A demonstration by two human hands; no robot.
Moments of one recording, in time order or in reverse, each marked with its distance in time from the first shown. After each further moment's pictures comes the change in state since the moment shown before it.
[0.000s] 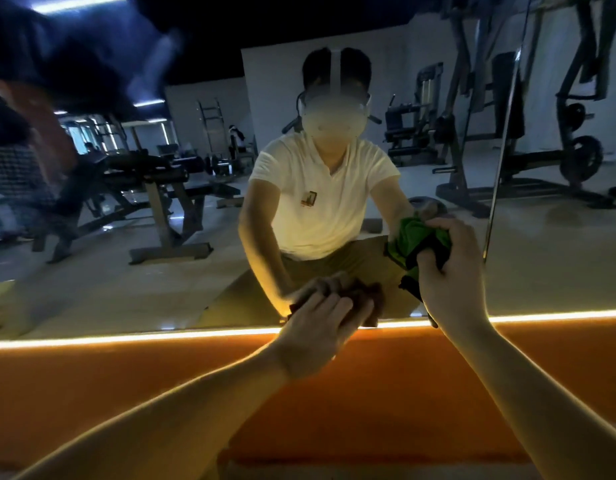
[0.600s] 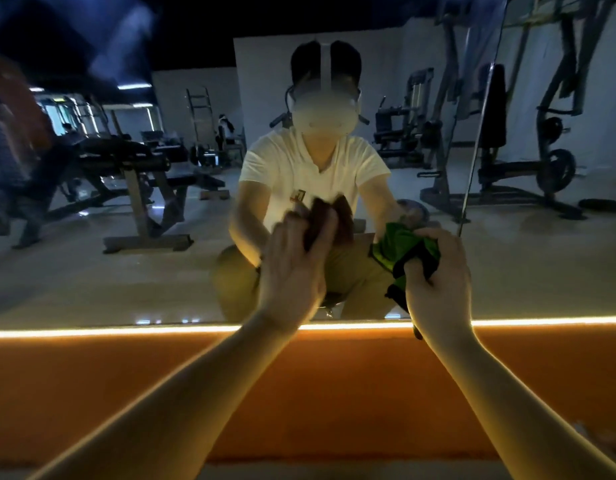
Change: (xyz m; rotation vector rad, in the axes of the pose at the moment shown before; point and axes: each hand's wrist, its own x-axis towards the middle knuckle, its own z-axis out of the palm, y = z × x) left_hand 0.066 -0.013 -0.033 -0.170 0.482 -0.536; right_hand -0.004 0.011 -0.020 0.029 0.018 -0.012
